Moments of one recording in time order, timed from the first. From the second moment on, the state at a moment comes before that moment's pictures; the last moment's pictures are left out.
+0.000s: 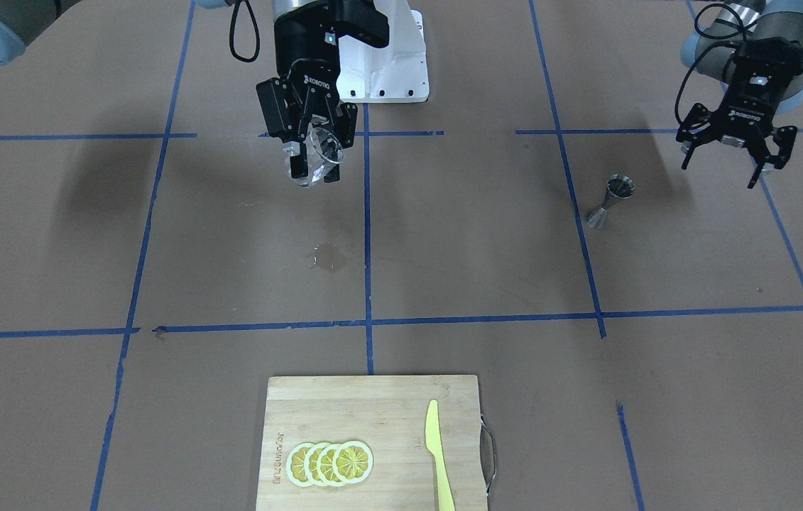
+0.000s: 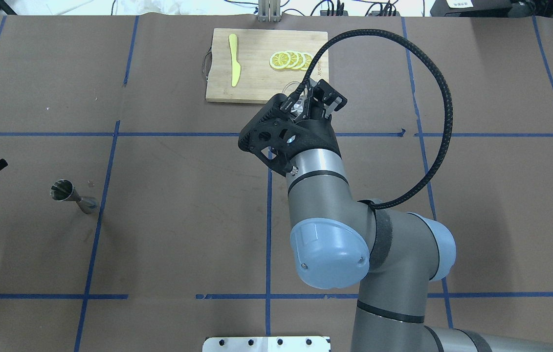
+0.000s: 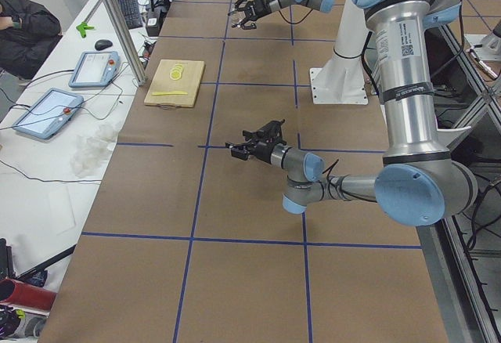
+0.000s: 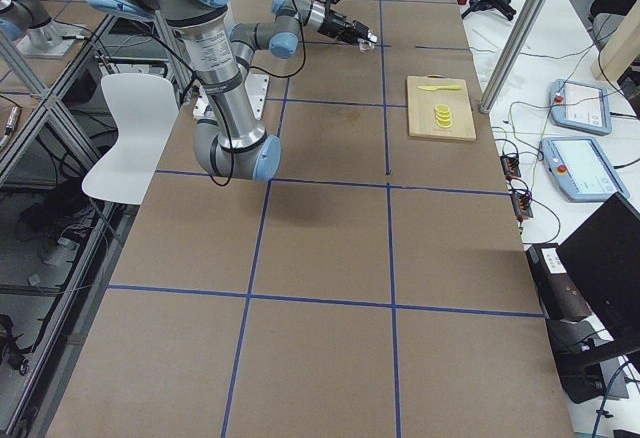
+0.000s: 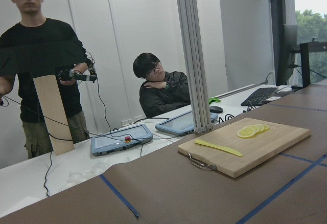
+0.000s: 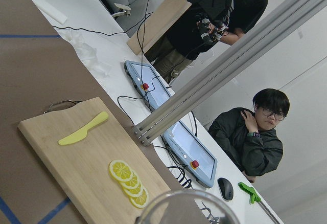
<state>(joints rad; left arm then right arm) -0.68 -1.33 -1.52 -3.63 -1.27 -0.23 0.29 -0.95 1.96 -1.46 0.66 0.31</state>
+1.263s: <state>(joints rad) -1.19 -1.41 -1.50 -2.80 -1.72 -0.07 0.29 -0.96 1.97 -1.46 0.66 0.31</state>
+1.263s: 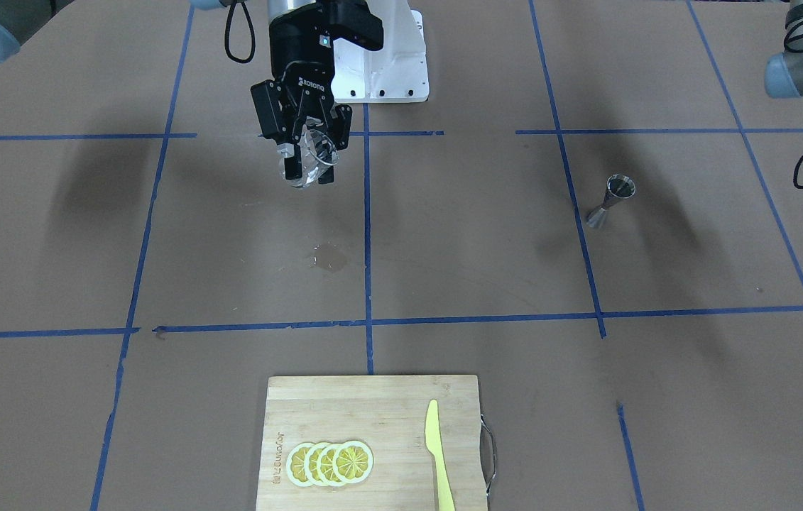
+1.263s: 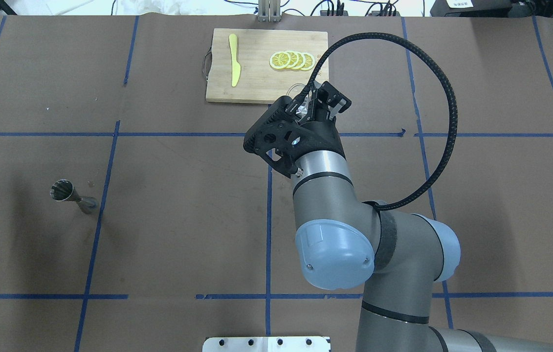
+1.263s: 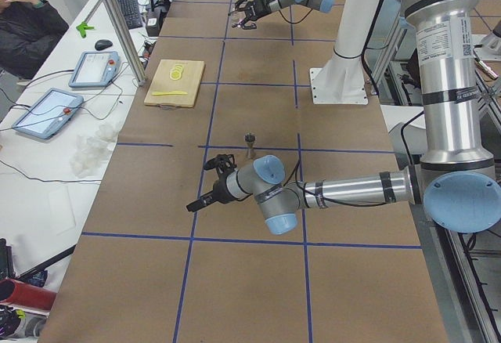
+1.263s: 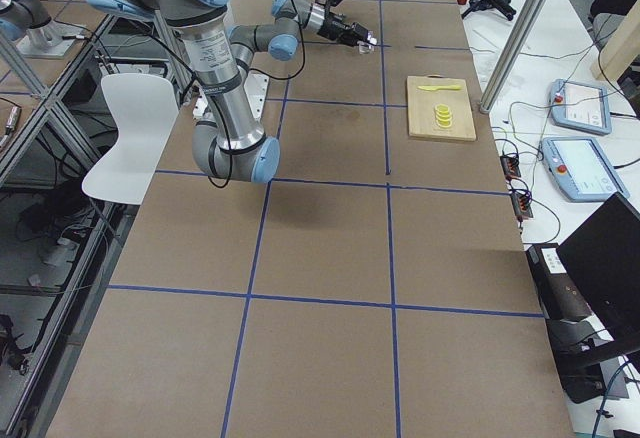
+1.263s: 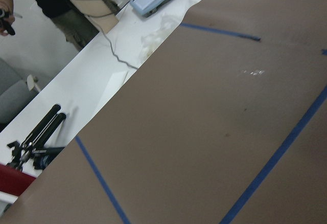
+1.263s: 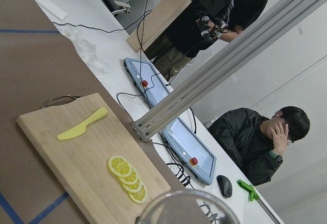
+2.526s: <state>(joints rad) -1.55 -1.53 -1.45 -1.86 -2.48 -0.10 0.29 -0.97 1.99 -1.46 0.66 0.31</state>
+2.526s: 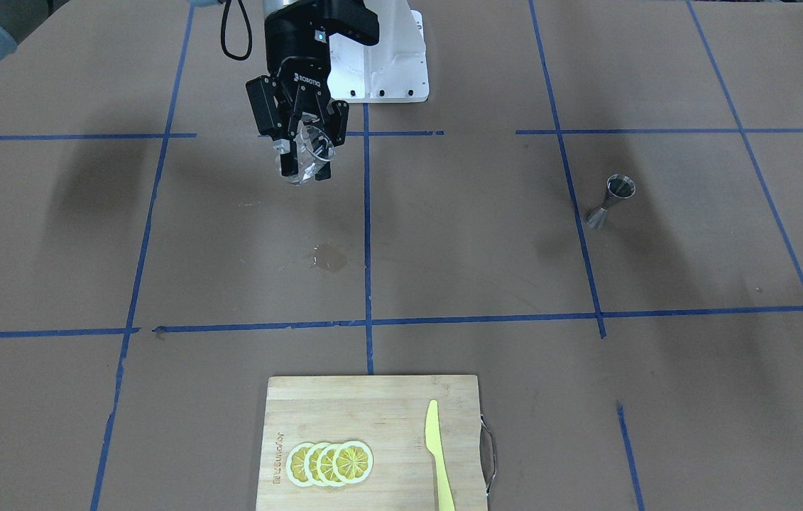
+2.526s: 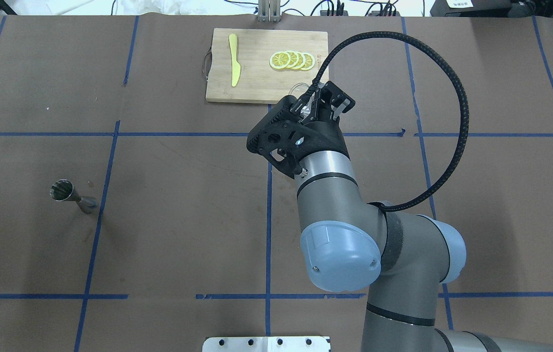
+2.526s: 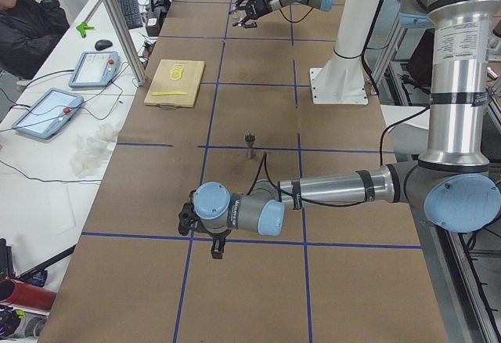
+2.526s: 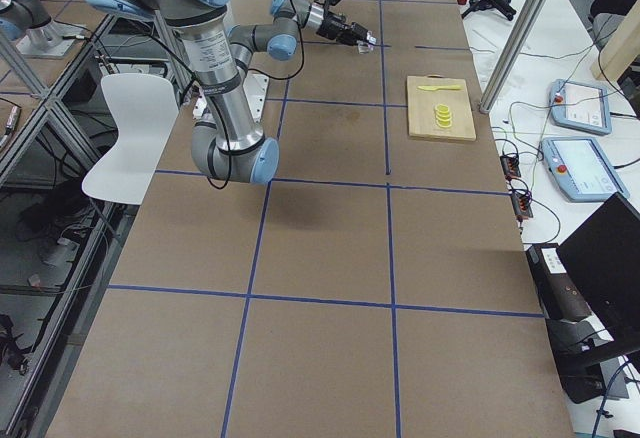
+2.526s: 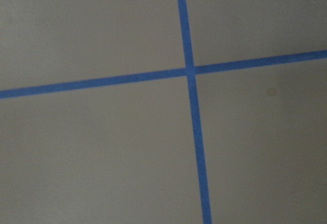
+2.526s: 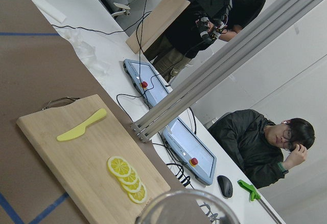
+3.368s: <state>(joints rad) -1.64 -1.58 -1.47 -1.85 -2.31 -0.10 0.29 -0.98 2.00 -1.45 0.66 0.31</state>
